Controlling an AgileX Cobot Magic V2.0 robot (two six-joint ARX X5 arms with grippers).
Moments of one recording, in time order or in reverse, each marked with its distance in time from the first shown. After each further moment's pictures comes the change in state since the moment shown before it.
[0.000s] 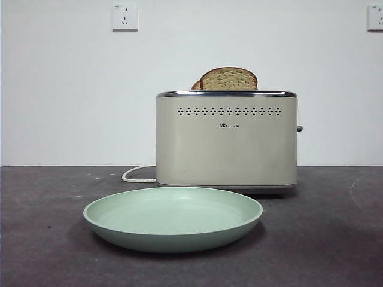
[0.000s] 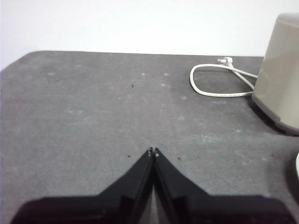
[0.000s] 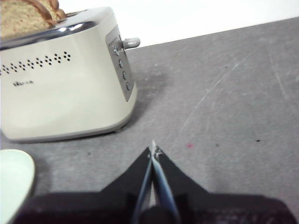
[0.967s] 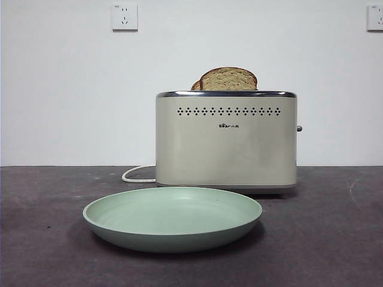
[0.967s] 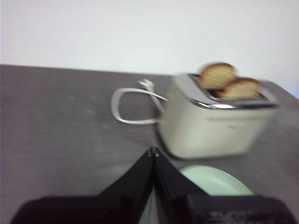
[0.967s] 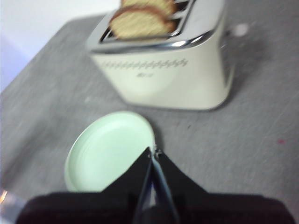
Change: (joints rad) left arm -0.016 0.353 0.772 -0.524 0.290 -0.062; right arm 0.006 0.600 0.840 -0.618 -0.394 -0.107
